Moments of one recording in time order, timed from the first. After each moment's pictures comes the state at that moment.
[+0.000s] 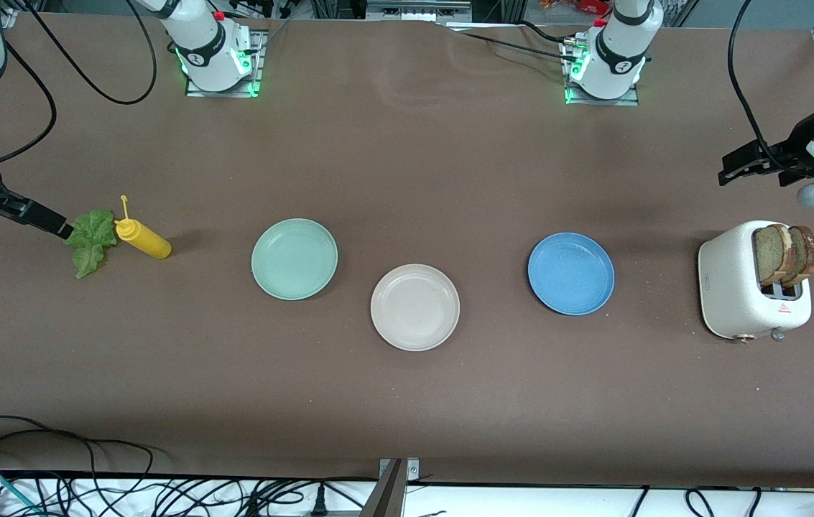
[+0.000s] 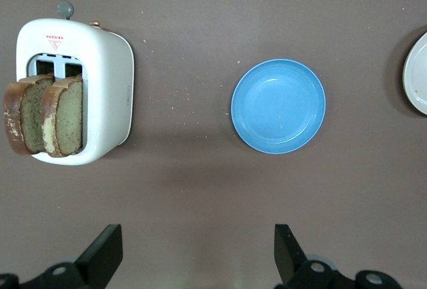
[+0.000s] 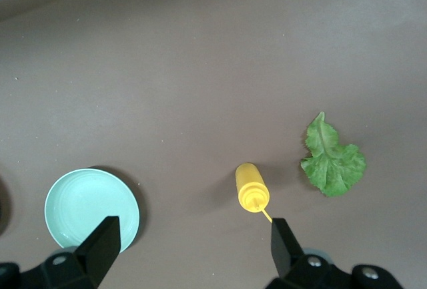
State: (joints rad) left arm -0.03 0.02 0.05 -1.61 -0.03 1.52 -0.01; right arm 0.18 0.12 -0.25 -1.61 0.05 1.77 0.27
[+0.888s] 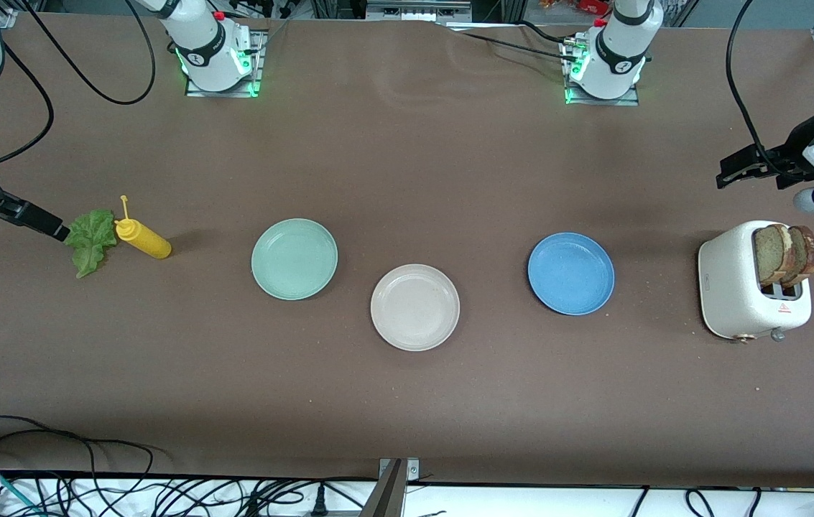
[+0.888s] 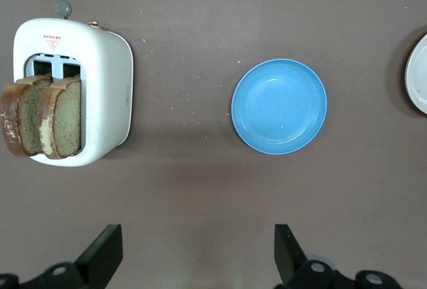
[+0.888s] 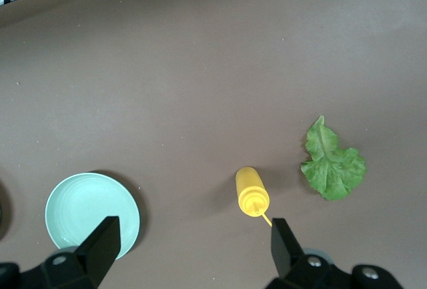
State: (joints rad) left arm -0.03 0.03 0.05 -1.62 -0.03 1.53 -0.01; right arm 0.18 0.13 -0.25 -1.61 0.05 1.78 0.27
